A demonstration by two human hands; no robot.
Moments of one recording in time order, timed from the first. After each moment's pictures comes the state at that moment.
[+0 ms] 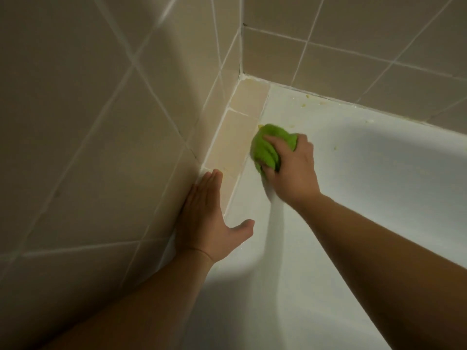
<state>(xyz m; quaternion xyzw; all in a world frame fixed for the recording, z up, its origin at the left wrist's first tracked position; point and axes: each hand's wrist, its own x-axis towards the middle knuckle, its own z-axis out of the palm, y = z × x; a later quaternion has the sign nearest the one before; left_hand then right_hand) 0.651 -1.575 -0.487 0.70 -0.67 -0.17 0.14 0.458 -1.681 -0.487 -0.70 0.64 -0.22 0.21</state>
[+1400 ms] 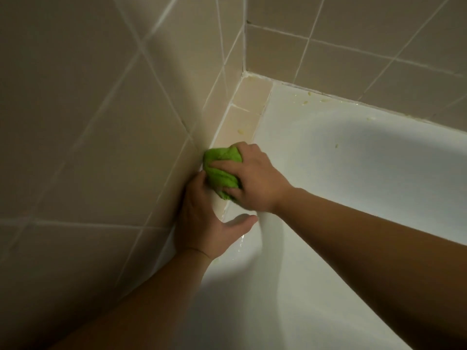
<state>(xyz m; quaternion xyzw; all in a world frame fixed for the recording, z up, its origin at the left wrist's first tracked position) 0.647 -1.563 -0.477 0.75 -0.55 -0.24 0.27 0.508 -1.670 -0.478 -0.86 0.42 -0.13 0.24</state>
